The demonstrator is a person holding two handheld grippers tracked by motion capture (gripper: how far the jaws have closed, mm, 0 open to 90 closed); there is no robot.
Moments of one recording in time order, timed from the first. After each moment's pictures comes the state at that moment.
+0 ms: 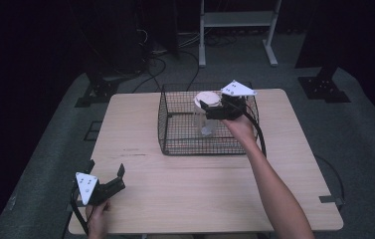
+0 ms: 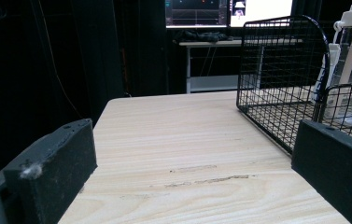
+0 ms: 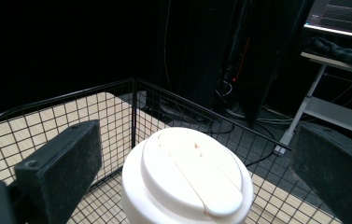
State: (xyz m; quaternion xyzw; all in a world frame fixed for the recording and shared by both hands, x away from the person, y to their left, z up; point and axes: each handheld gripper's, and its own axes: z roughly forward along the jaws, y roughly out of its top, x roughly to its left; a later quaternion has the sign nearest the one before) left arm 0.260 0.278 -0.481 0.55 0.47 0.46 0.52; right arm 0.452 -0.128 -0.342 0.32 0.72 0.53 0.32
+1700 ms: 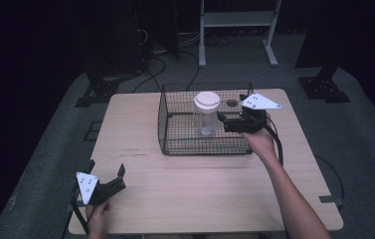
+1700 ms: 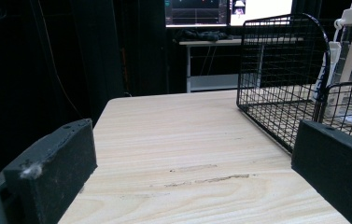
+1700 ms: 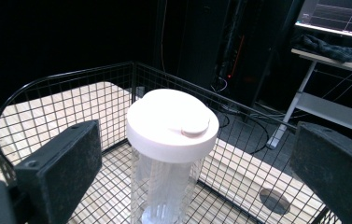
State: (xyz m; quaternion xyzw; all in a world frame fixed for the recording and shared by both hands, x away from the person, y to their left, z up) left arm 0.261 0.277 -0.481 0.55 0.47 0.46 0.51; right arm 0.405 -0.173 -0.344 0.32 0.72 0.53 0.33
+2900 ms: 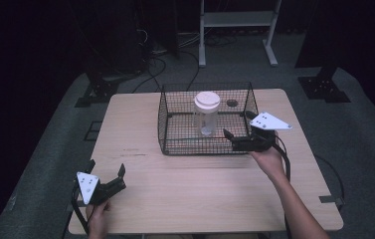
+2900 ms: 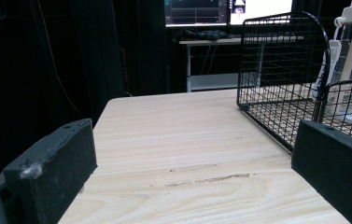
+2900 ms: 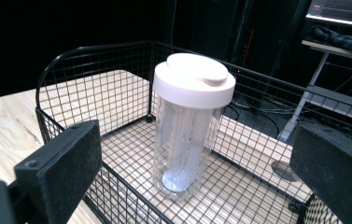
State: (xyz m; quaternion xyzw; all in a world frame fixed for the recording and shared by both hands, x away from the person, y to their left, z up) left arm 0.261 0.276 -0.481 0.56 0.47 0.46 0.51; right arm 0.366 -0.193 -0.371 0.32 0.72 0.53 0.31
